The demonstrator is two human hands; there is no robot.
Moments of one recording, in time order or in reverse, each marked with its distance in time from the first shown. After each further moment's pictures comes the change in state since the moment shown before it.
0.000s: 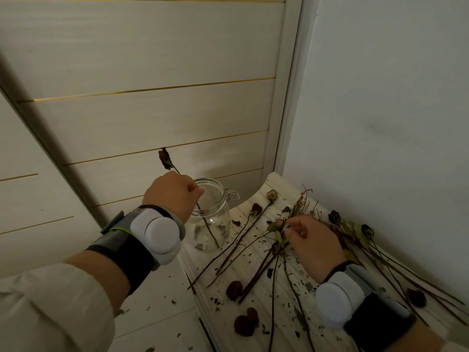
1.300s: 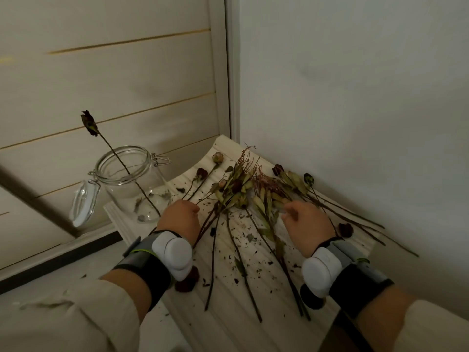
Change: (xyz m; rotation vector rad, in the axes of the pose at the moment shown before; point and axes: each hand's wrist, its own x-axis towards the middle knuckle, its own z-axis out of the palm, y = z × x) left_hand -0.074 0.082 0.125 0.046 -0.400 0.008; right_hand -0.023 0.118 -0.035 -0.170 0.007 0.154
